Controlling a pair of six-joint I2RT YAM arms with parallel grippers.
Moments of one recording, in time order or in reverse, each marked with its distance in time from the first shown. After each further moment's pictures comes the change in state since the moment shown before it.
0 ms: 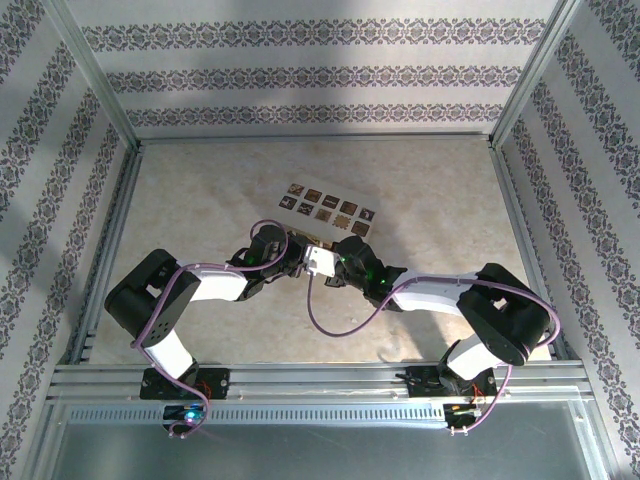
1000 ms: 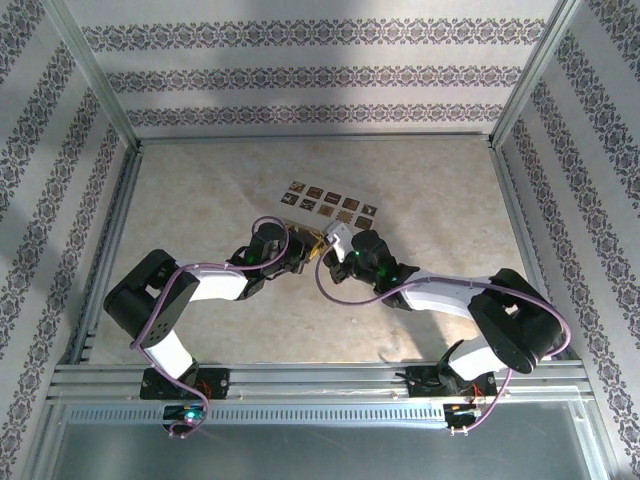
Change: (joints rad) left arm 0.000 -0.004 0.012 0.046 0.014 -0.007; right arm -0.088 -0.067 -0.041 0.058 -0.168 0.697
